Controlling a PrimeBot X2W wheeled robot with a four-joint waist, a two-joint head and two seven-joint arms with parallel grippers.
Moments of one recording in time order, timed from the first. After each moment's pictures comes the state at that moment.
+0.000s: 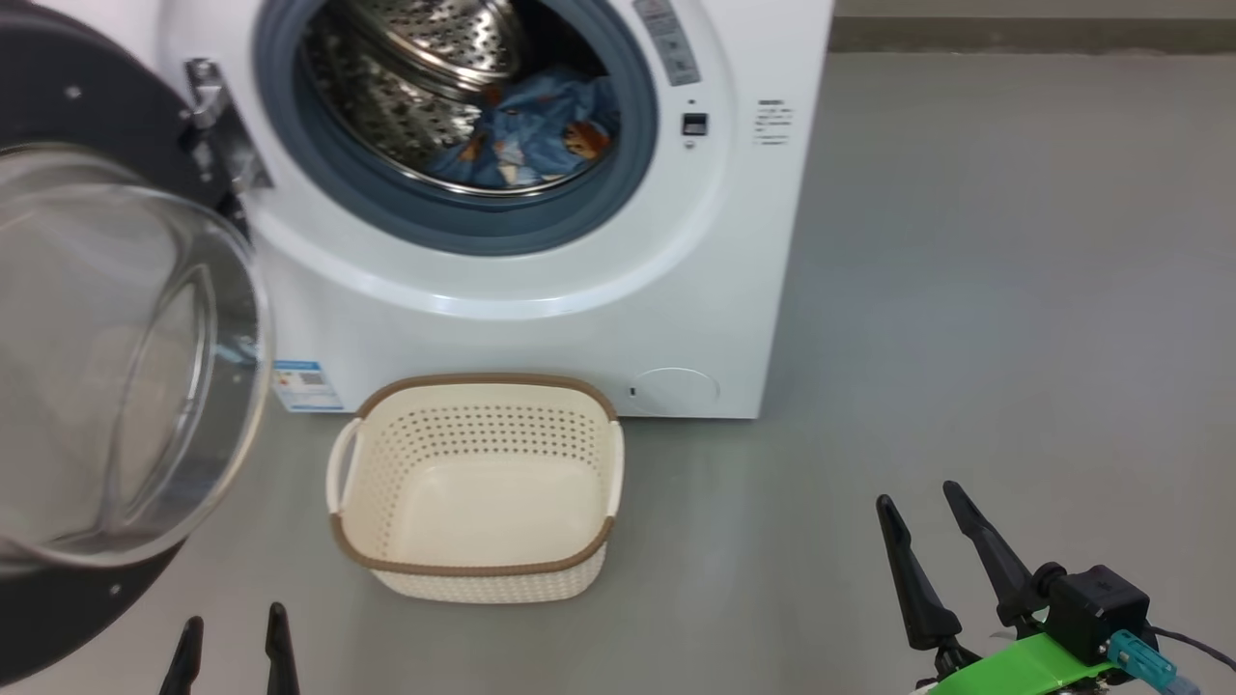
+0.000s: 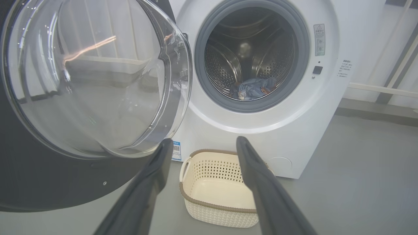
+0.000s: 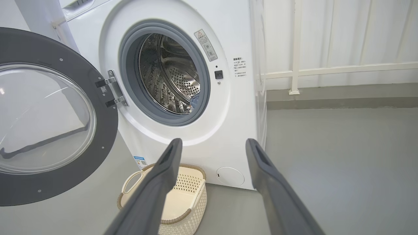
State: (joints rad) left arm 0.22 0.04 0.04 -0.06 -0.21 0.16 -0.26; right arm -0.01 -0.09 0.08 0.12 0.28 0.12 -0.26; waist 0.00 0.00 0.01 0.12
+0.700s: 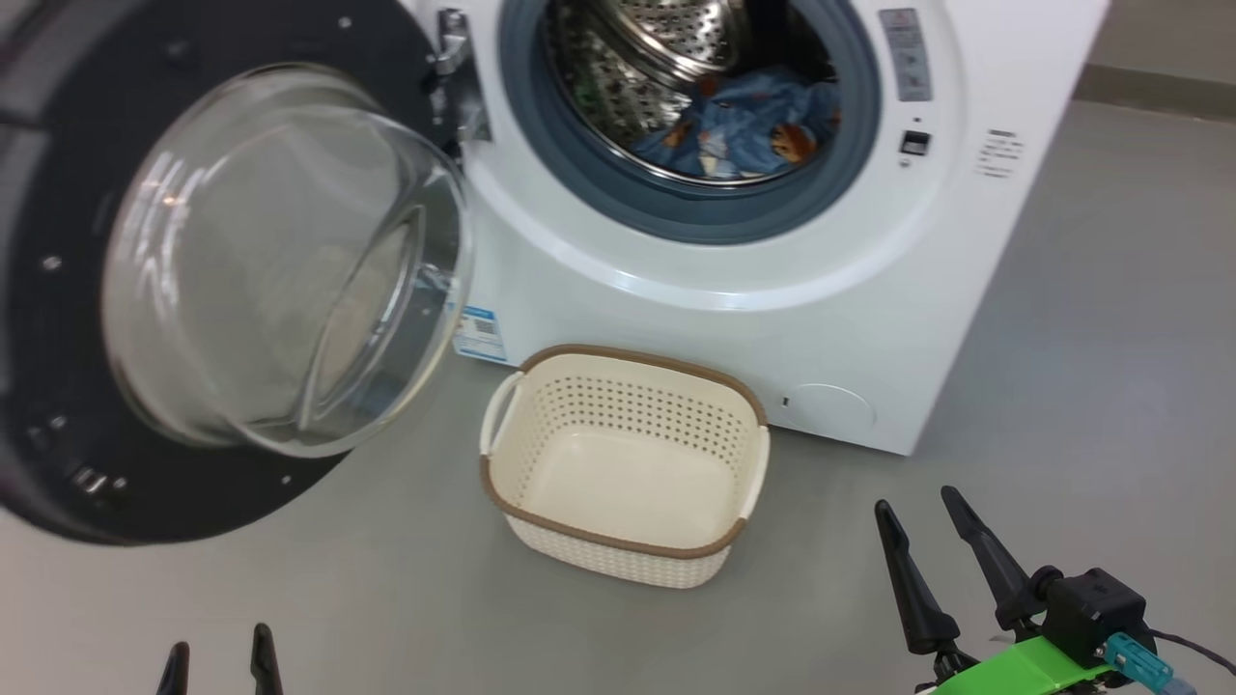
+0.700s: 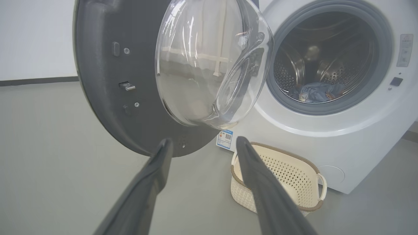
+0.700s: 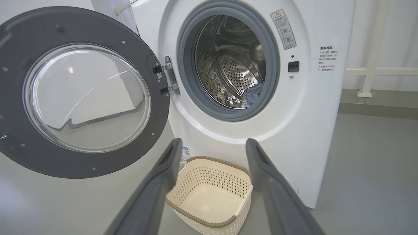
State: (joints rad) left arm 0.25 0.04 0.06 -0.05 -0.25 0.17 -0.26; right arm 0.00 -0.10 0.09 0.13 0.27 0.12 -0.26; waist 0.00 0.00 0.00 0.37
